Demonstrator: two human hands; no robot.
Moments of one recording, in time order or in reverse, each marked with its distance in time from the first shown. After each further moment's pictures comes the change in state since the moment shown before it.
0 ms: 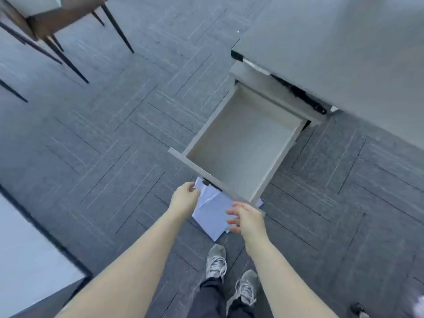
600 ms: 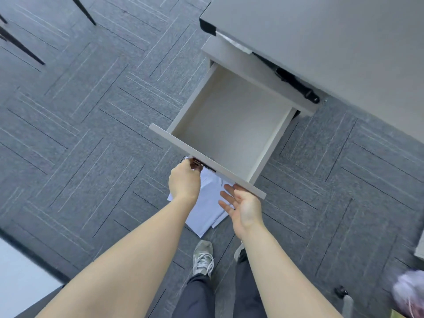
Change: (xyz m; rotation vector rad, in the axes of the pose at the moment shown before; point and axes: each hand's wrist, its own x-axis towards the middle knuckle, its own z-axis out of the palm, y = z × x) left_hand 0.089 0.057 0.076 0.167 0.326 0.120; right_hand 0.088 -0.032 -0.020 0.458 0.025 0.137
